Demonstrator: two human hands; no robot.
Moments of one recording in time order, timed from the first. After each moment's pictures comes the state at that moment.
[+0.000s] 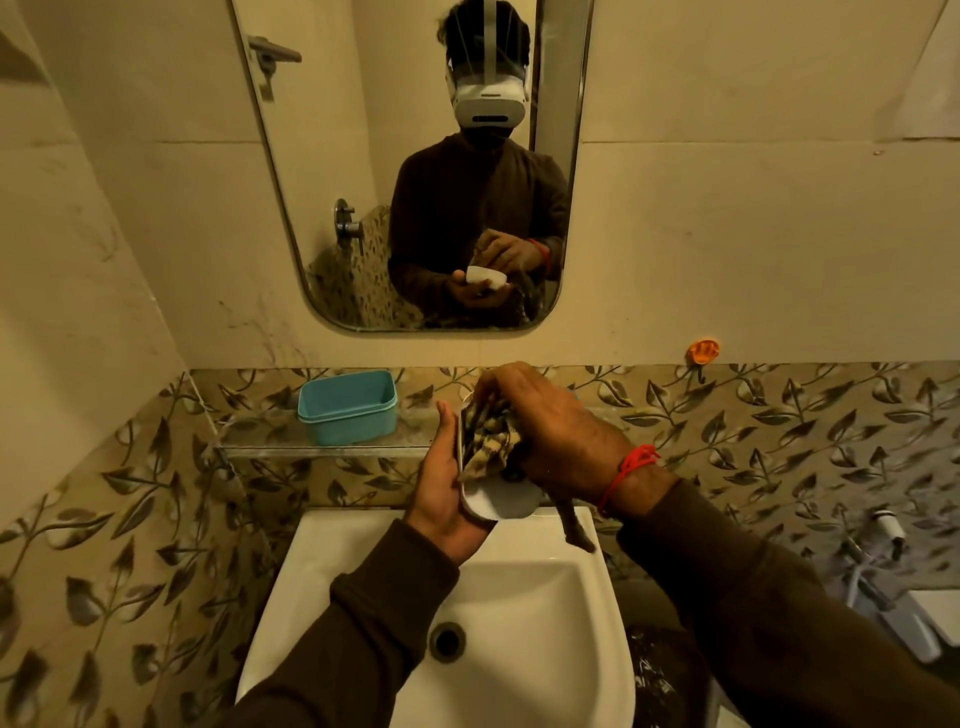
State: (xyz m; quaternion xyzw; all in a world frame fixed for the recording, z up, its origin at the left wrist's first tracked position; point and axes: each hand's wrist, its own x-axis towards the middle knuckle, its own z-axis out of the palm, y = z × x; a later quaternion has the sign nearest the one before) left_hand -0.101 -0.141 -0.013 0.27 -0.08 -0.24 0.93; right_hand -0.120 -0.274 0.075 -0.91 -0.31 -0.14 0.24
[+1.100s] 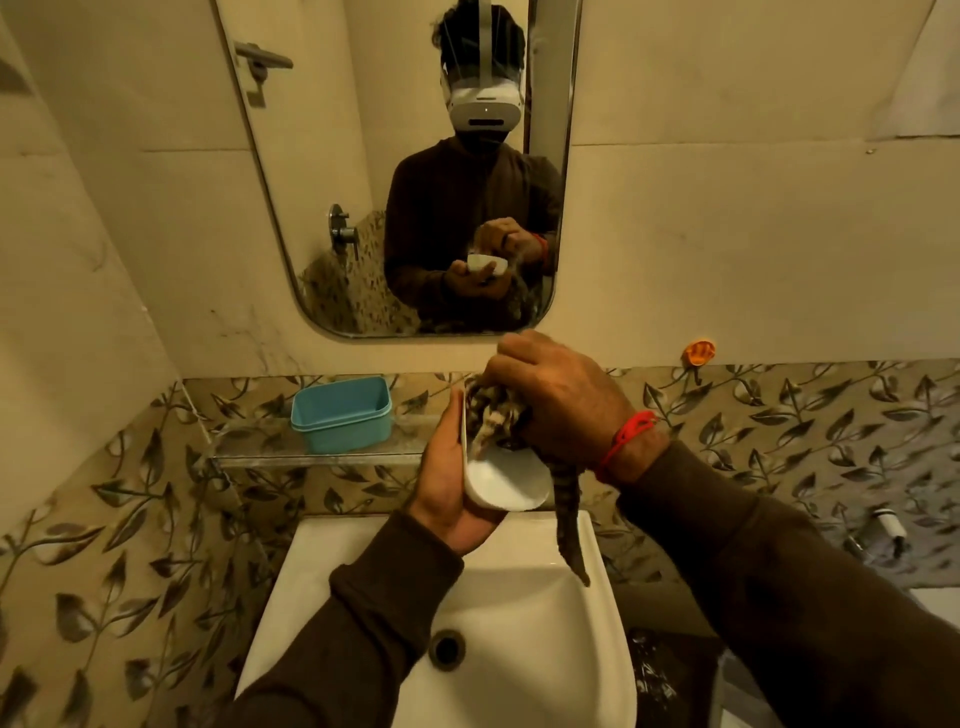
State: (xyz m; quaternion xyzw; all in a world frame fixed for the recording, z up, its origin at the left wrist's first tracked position) left_hand -0.097 -0.149 0.009 0.33 -0.07 -0.21 0.92; right_hand -0.117 -0.277 0.104 -0.89 -0.35 -0.29 0.07
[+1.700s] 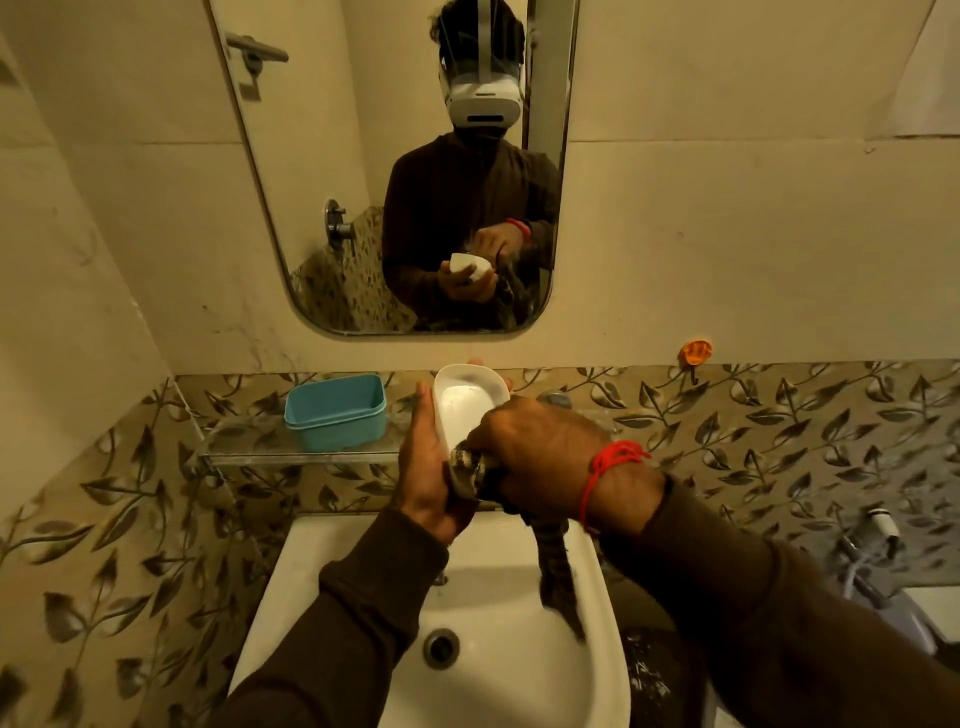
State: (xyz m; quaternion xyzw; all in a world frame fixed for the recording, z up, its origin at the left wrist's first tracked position) left_hand -0.086 -0.139 0.003 0.37 0.00 -0.14 0.92; right_hand -0.142 -0.257 0.095 -0.96 -0.27 -0.06 0.05
